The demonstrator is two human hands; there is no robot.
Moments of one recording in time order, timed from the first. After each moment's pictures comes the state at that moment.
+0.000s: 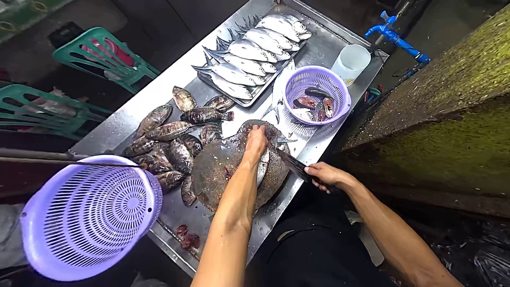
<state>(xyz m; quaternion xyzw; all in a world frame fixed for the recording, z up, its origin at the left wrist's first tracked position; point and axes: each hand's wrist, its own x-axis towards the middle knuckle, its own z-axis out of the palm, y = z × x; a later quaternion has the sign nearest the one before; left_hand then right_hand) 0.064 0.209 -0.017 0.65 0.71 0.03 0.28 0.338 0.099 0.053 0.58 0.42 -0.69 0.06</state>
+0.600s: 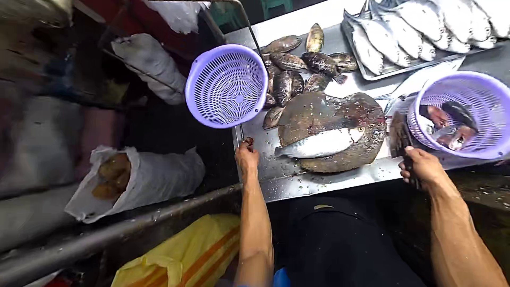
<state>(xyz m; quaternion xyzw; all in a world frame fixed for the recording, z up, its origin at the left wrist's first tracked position) -0.111 -0.142 0.004 0.09 0.97 0.15 0.15 0.294 0.150 0.049 0.66 0.46 -0.59 -0.06</state>
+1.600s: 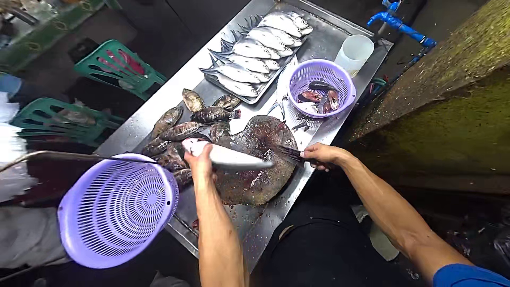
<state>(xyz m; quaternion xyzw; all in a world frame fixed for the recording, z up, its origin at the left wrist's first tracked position) -0.084 0.093 0.050 0.20 0.76 0.51 0.35 0.311 0.130 0.039 0.54 0.46 -0.70 0.04</state>
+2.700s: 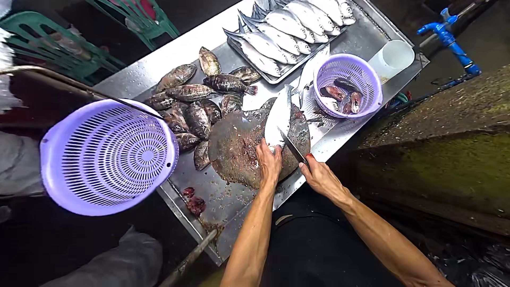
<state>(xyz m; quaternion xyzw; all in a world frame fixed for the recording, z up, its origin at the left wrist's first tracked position) 0.067 0.041 -0.044 0.41 0.82 0.32 0.26 0.249 0.045 0.053 0.56 0.72 -0.41 0.05</state>
